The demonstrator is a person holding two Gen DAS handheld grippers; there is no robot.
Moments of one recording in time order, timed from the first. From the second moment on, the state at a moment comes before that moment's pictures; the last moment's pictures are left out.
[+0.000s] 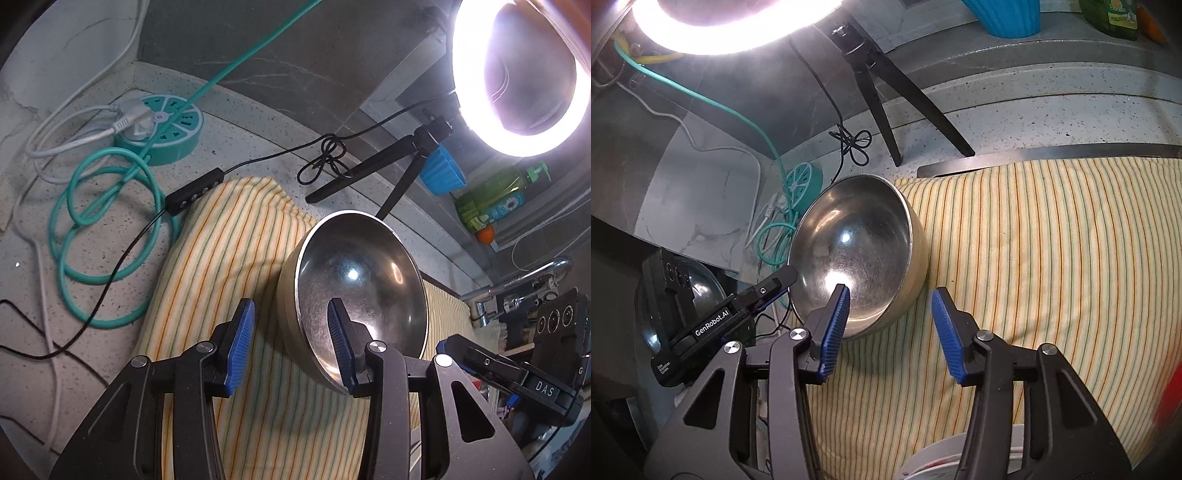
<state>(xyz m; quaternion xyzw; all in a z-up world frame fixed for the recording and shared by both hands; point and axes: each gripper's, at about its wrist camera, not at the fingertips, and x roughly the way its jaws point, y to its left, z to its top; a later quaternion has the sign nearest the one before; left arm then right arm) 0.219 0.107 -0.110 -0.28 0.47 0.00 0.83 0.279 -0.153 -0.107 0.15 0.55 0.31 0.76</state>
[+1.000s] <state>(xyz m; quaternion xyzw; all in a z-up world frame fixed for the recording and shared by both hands) 0.190 0.101 -0.102 -0.26 0.47 0.00 0.84 0.255 -0.127 -0.114 0.12 0.58 0.31 0.74</state>
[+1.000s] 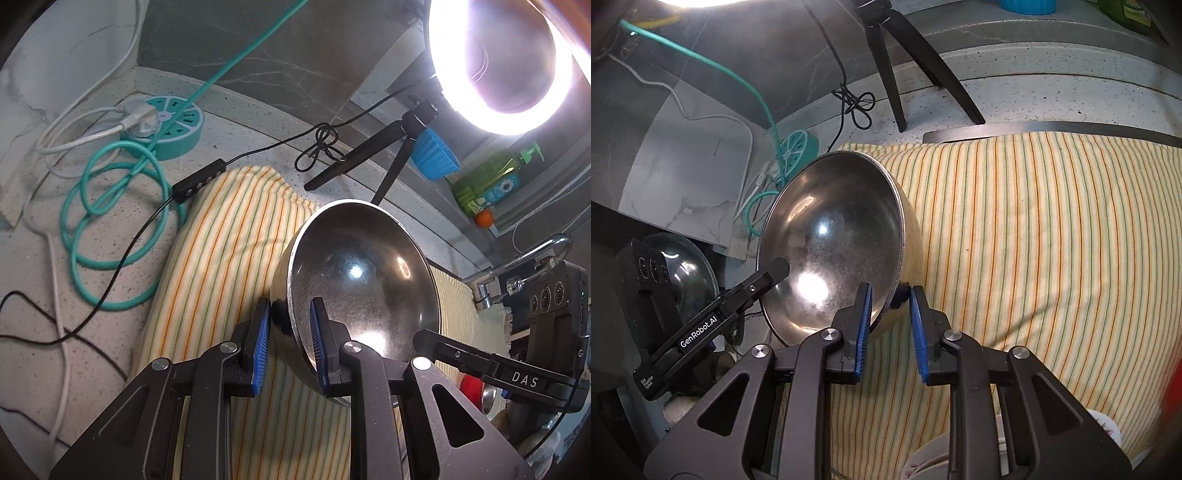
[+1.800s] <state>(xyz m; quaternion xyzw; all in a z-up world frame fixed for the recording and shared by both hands) 0.059 0.082 -0.087 -0.27 0.47 0.01 0.84 0.139 -0.150 -0.123 0.10 0.60 0.36 0.71</state>
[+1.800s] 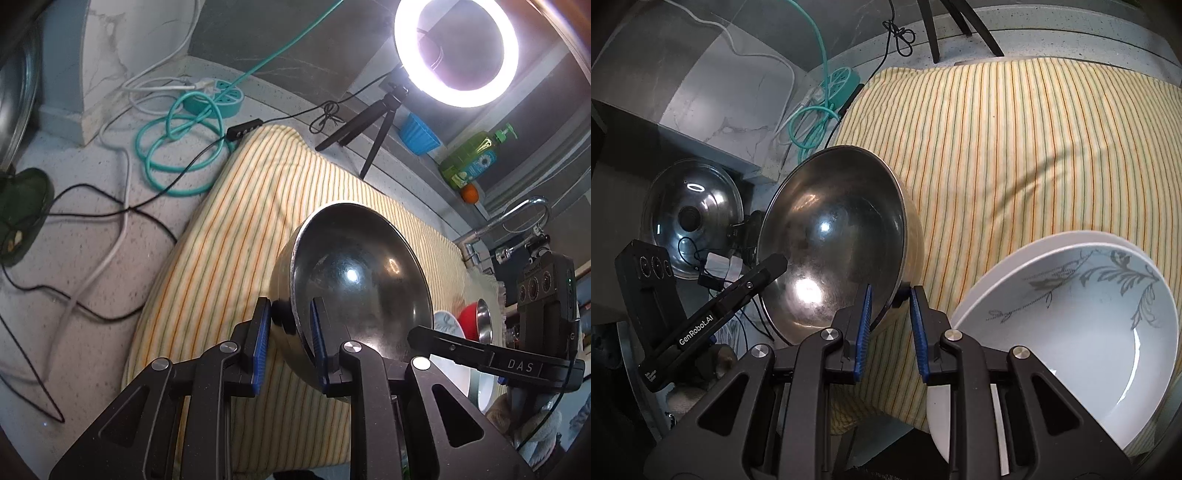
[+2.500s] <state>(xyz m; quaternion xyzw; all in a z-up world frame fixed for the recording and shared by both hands) 0.026 0.080 -0.106 -0.29 0.49 0.02 0.82 0.116 -0.146 -0.134 0.06 0.60 0.37 0.71</state>
